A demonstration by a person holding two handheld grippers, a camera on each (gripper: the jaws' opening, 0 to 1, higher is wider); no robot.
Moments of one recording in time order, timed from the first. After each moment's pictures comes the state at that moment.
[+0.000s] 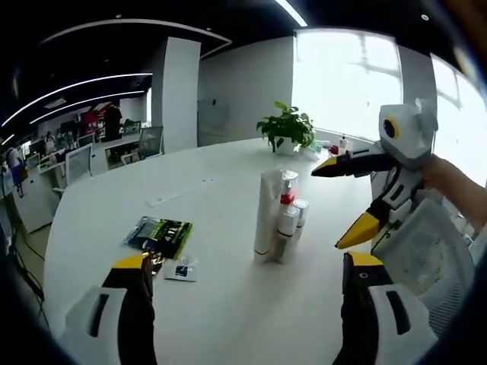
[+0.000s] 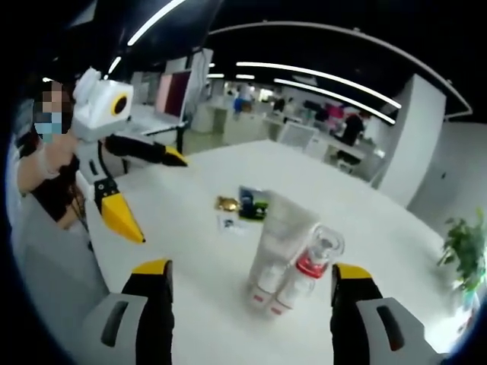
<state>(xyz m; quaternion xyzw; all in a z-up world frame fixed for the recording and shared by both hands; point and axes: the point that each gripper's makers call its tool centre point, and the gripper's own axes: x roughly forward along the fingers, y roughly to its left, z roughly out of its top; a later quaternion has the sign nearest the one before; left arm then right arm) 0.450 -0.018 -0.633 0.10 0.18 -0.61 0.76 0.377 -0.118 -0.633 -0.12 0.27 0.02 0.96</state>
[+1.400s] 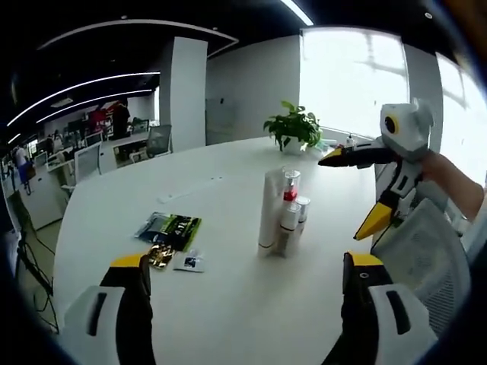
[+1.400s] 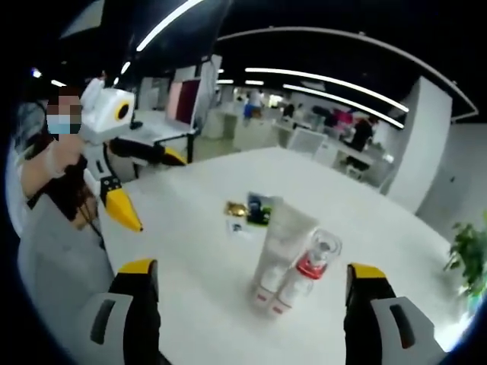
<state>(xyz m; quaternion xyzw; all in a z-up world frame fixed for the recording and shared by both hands) 0.442 0.003 -0.623 0.11 0.18 -0.59 0.78 0.364 -0.120 -0.618 -0.10 0.26 0.05 0.96</state>
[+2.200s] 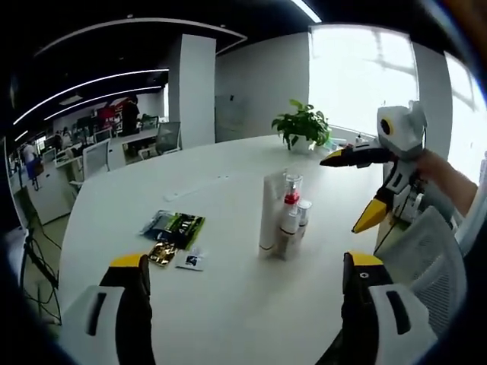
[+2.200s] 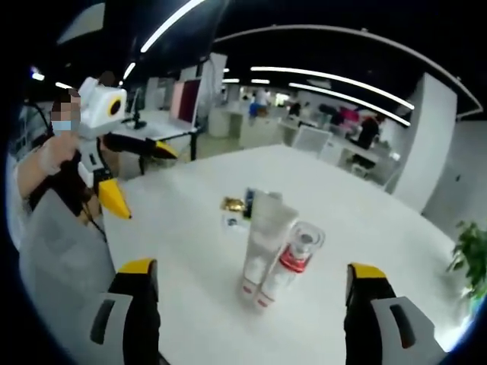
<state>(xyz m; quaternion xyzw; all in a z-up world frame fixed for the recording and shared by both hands) 0.438 -0.001 -0.617 0.11 0.19 -0.56 0.80 0.360 -0.148 -0.619 -0.10 0.26 0.07 0.96</state>
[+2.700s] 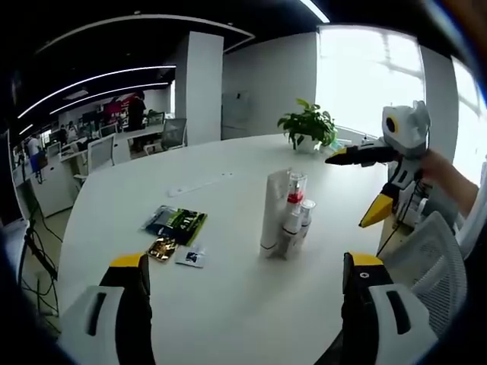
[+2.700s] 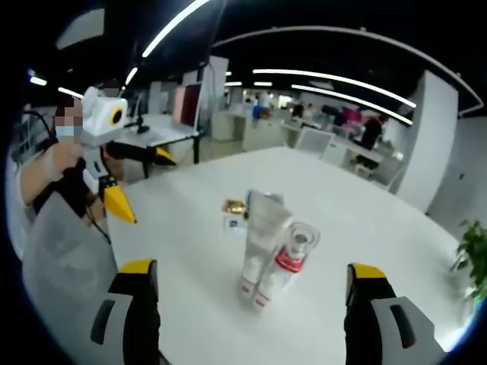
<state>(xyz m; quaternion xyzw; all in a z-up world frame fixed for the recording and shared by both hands) 0.438 -0.004 -0.623 0.10 0.20 -0.55 0.81 0.357 -0.154 -0.614 -0.09 0.25 0.09 0.96</state>
